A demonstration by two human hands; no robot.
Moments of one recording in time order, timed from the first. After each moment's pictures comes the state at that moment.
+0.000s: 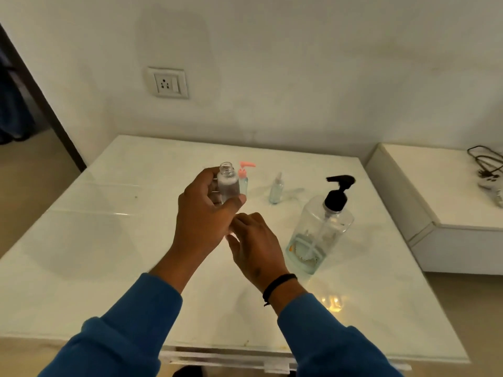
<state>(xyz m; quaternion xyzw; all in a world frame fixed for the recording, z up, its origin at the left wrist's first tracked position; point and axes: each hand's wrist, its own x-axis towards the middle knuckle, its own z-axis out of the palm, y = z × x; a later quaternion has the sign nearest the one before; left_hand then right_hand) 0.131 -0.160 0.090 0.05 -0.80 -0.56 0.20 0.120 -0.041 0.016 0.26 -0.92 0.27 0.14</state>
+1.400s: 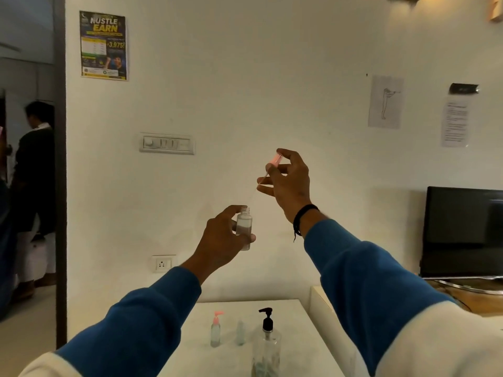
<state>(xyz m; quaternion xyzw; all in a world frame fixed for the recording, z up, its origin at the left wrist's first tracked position) 0.263 -0.116 0.416 -0.18 -0.82 -0.48 0.27 0.275 0.035 0.516 0.17 -0.63 0.68 0.33</state>
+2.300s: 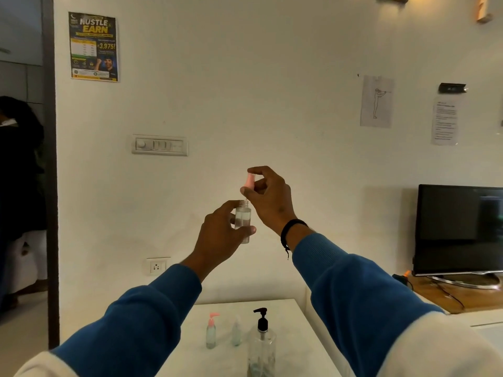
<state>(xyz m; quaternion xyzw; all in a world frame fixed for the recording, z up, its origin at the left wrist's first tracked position) 0.268 -0.100 0.426 -0.19 -0.80 -0.45 0.34 0.280 0.032 0.489 0.20 -0.76 0.50 0.38</state>
